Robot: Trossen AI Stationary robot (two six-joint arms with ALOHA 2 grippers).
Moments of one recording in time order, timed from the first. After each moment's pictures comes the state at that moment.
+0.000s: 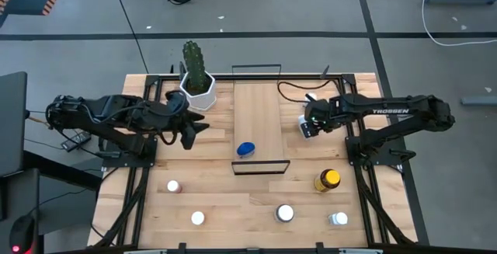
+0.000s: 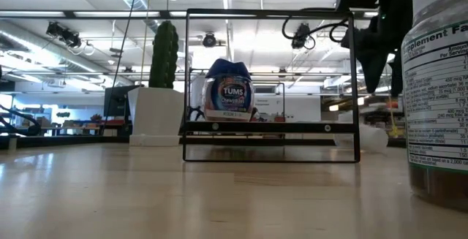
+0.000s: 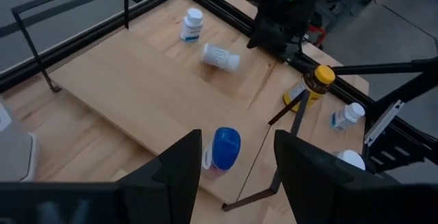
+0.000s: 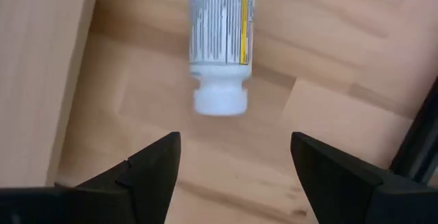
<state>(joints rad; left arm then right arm) -0.21 1.07 1.33 -0.85 -0.44 -0.70 -0.19 1.15 0.87 -1.09 0.15 1.07</state>
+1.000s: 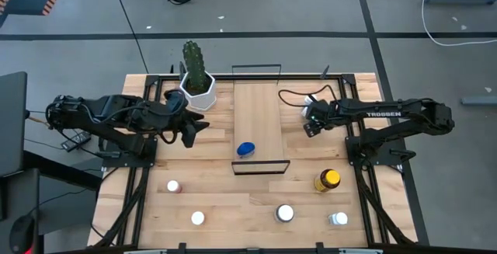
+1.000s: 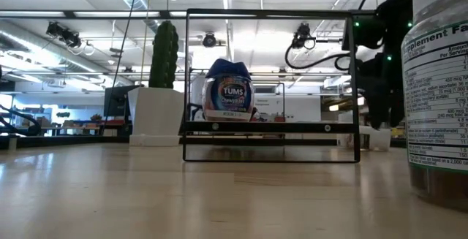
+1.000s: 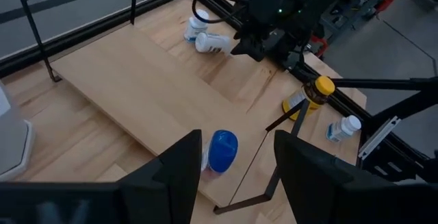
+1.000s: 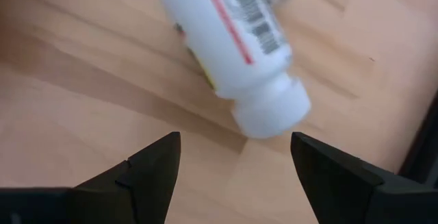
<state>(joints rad) -0.21 1.07 1.33 -0.85 -0.45 -0.78 -0.32 1.15 0.61 -0.82 0.27 0.78</state>
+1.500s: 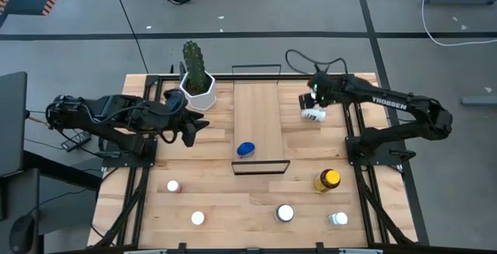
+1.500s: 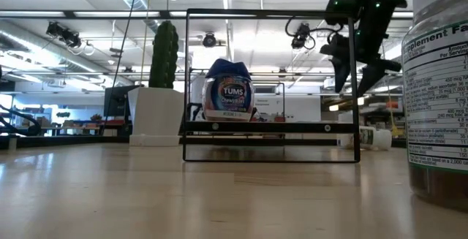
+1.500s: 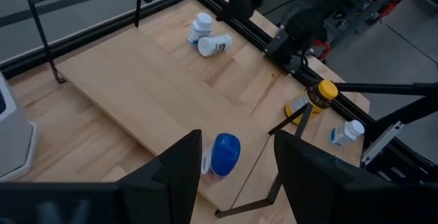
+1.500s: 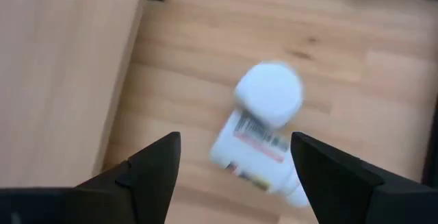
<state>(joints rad) -0.21 1.07 1.33 -0.85 -0.47 -0.78 -0.59 1.18 0.90 -0.83 0.19 0.73</state>
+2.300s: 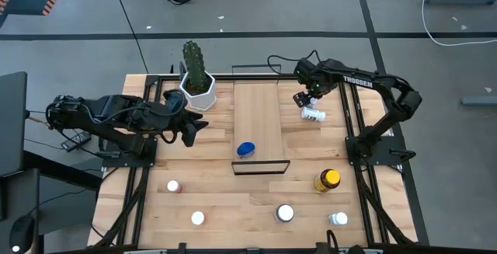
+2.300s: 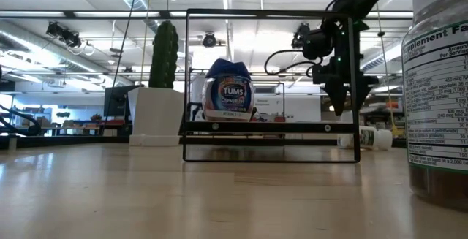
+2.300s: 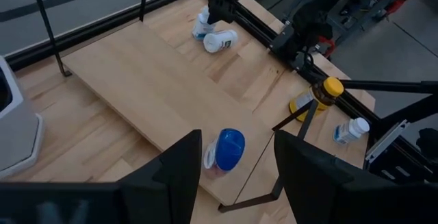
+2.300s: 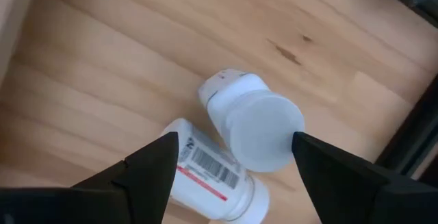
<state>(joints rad) -0.21 1.07 1.33 -0.88 -0.47 -0.80 -0.74 1.56 1.11 -0.99 0.10 0.36</state>
